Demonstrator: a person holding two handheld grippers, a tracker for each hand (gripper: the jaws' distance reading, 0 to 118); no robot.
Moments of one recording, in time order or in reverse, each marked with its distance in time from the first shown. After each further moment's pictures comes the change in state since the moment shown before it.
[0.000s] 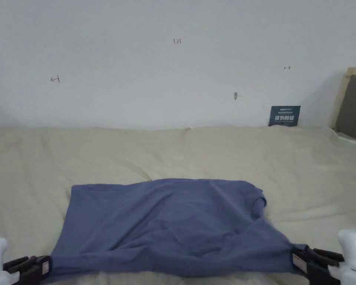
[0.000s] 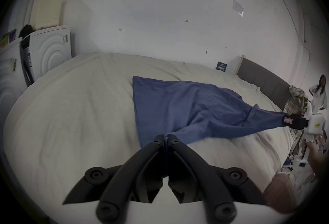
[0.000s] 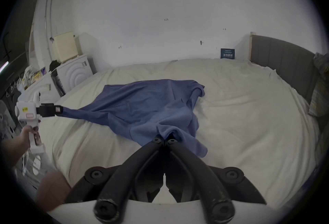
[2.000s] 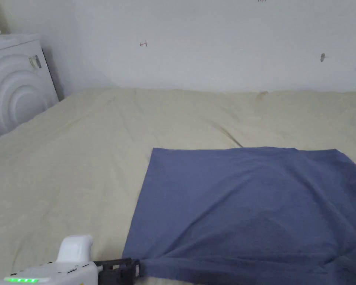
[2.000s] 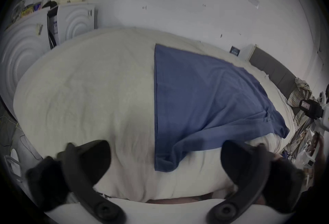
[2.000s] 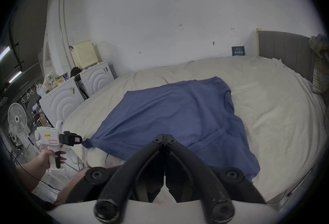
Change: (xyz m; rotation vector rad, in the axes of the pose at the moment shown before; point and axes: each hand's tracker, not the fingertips) left arm -0.020 -0.125 0.072 -0.199 0.106 0.115; right arm -0.060 -0.058 0.075 0.030 0.164 -0.077
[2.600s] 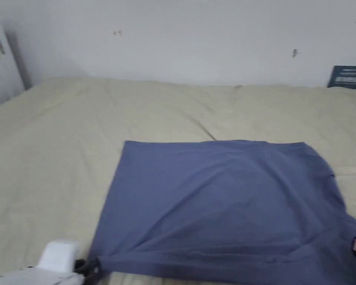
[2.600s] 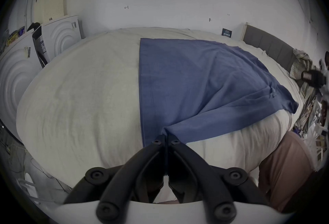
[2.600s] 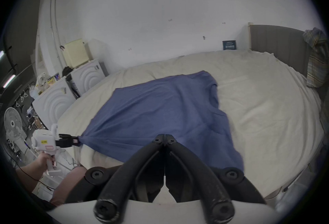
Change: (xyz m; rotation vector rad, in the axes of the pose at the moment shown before) left arm 0.022 -0.010 -0.004 0.020 0.022 -0.182; right arm 0.042 0.001 0.003 -0.037 -0.095 -0.026
